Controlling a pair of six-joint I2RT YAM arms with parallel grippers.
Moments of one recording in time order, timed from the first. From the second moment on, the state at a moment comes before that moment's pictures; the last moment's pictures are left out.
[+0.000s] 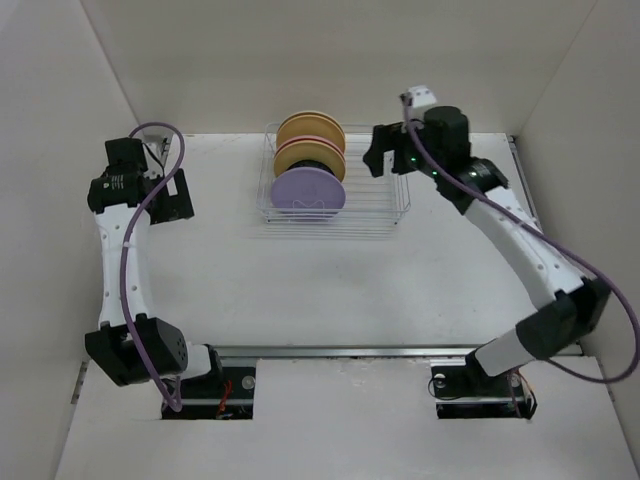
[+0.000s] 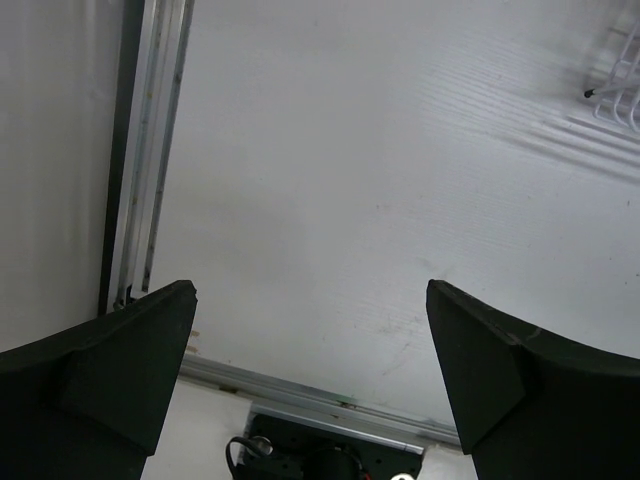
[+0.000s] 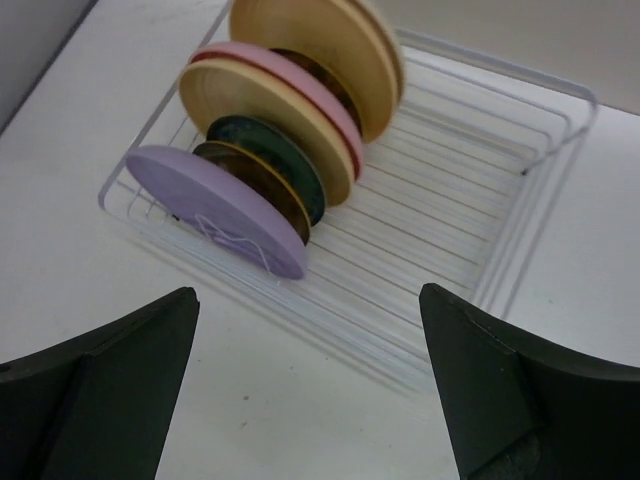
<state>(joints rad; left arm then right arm) 0.23 1.34 1.49 -1.11 -0.05 -0.01 0.43 1.47 1.59 -0.46 -0.04 0.17</state>
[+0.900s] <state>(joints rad) 0.23 1.50 1.62 -1.15 -0.06 0.01 0.53 2.04 1.84 -0.35 -0.13 -0.19</state>
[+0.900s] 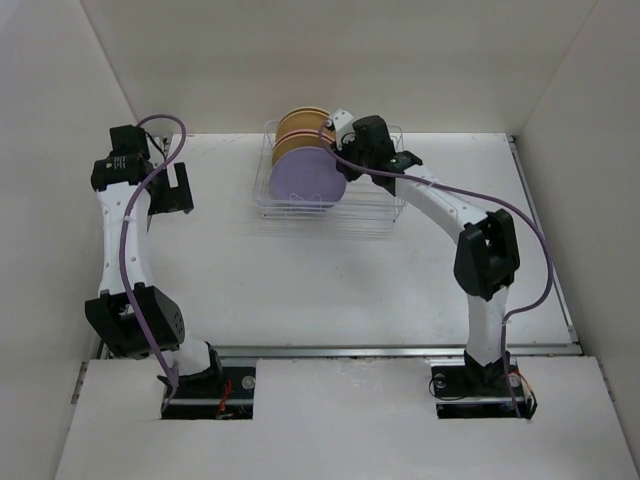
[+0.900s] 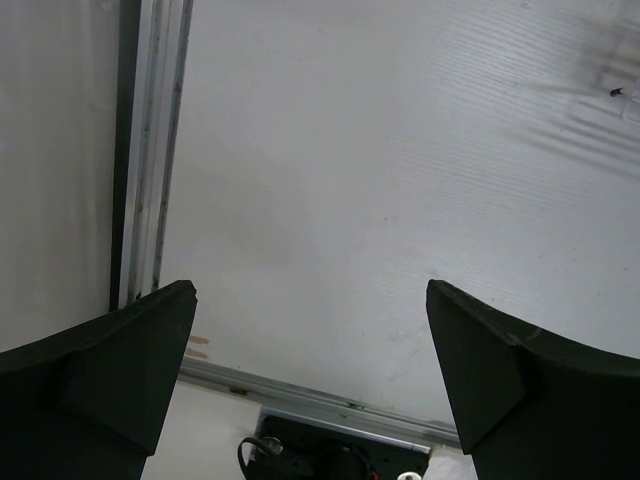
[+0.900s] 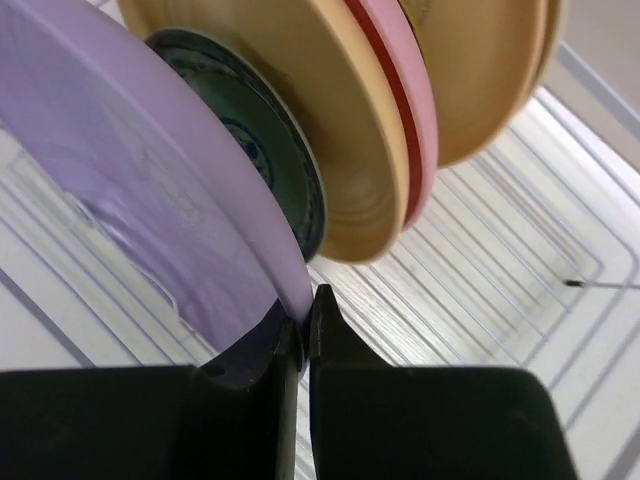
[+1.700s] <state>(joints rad) -0.01 1.62 1.74 -1.14 0.14 0.16 0.52 1.55 1.51 -0.34 -0.22 0.00</state>
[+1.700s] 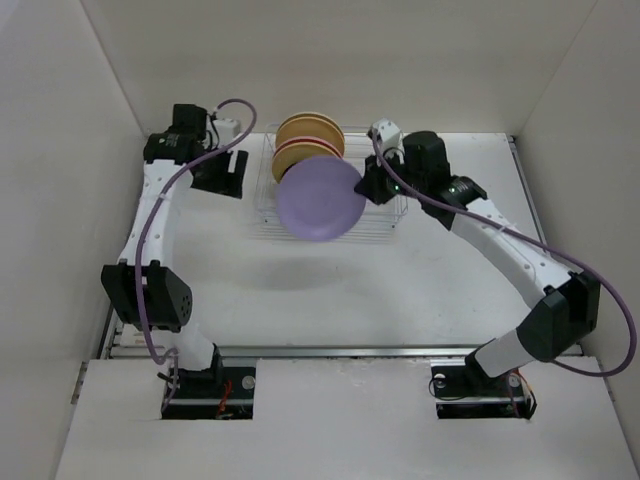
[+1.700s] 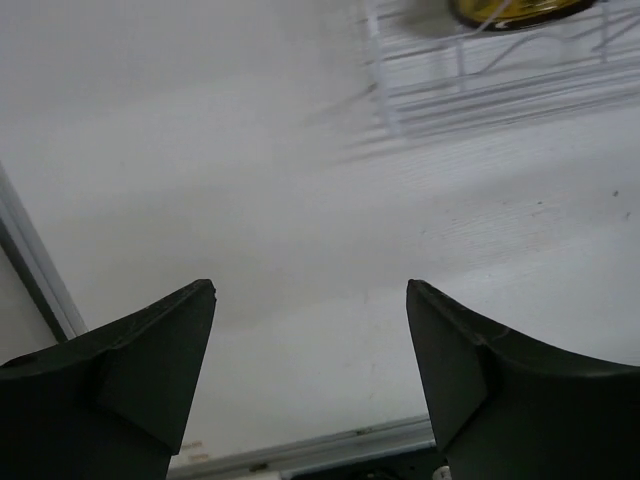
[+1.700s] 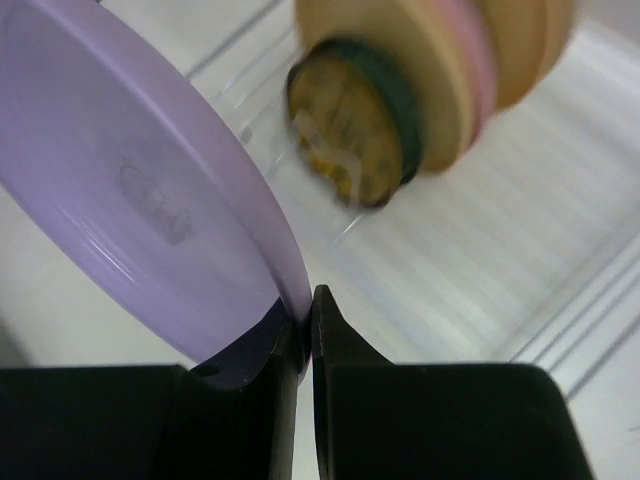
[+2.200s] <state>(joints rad) -0.32 1.98 1.93 -0.96 0.12 0.41 0.54 1.46 0.91 -0.45 -0.35 0.27</state>
